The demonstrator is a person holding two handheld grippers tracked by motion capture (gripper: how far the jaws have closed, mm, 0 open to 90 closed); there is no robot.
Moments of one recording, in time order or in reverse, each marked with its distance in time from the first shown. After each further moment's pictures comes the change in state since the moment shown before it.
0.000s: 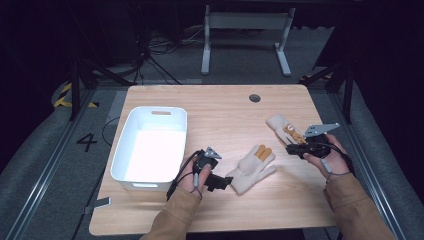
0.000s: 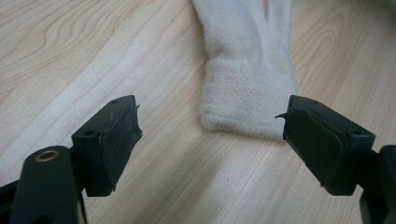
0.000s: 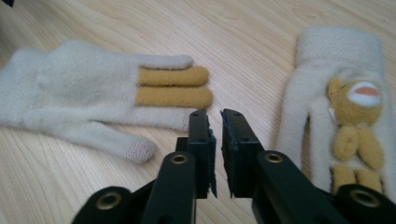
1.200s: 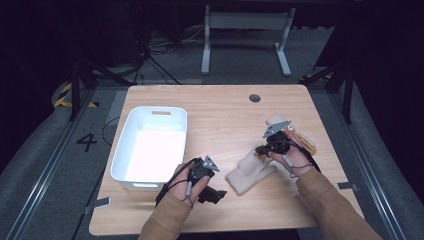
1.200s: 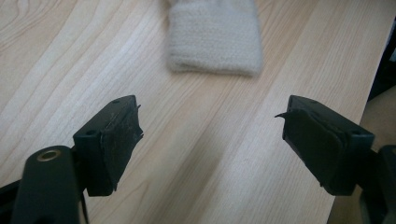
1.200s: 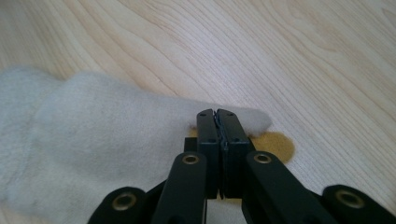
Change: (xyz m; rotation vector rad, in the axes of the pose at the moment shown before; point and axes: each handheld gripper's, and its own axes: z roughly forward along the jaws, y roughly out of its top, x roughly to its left) left arm -0.018 -0.014 -0.029 0.133 -0.007 0.121; right arm 0.039 0.049 0.083 0.131 0.074 -0.128
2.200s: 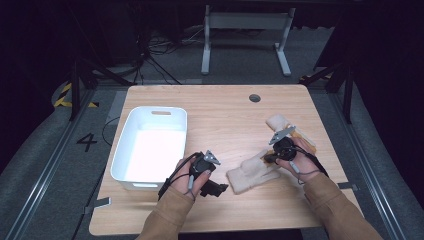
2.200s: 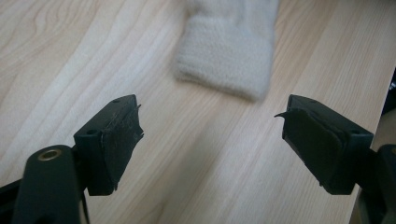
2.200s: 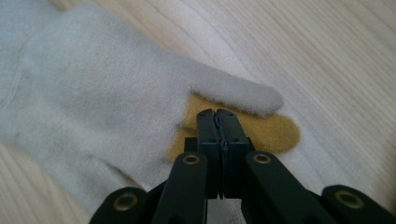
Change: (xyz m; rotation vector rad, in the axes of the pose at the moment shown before) left arm 0.012 0.014 0.003 -0.045 0.000 -0.023; right arm 0.005 -0.025 -0.011 0.116 -0.010 0.033
